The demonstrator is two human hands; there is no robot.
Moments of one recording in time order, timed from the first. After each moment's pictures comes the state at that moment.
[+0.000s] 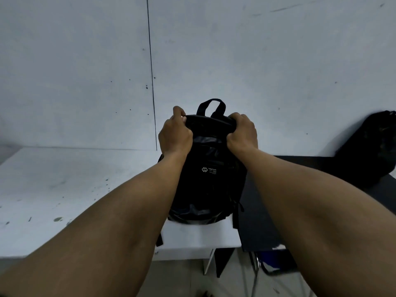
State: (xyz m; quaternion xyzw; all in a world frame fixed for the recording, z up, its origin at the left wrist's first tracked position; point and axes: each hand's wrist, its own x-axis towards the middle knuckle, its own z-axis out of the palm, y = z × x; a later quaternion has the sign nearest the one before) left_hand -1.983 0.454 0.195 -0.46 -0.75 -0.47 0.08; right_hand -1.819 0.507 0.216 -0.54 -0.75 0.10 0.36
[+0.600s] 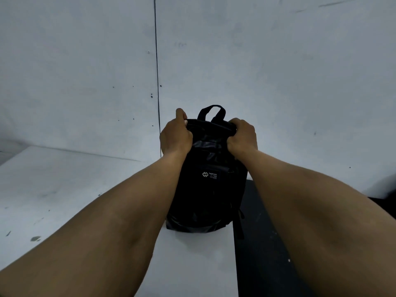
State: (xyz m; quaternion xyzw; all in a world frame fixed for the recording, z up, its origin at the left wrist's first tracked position) left_hand -2.033 0.624 0.191 -0.43 -0.80 -0.42 0.07; right_hand -1.872 0.708 0.208 -0.48 -0.80 0.19 0.33
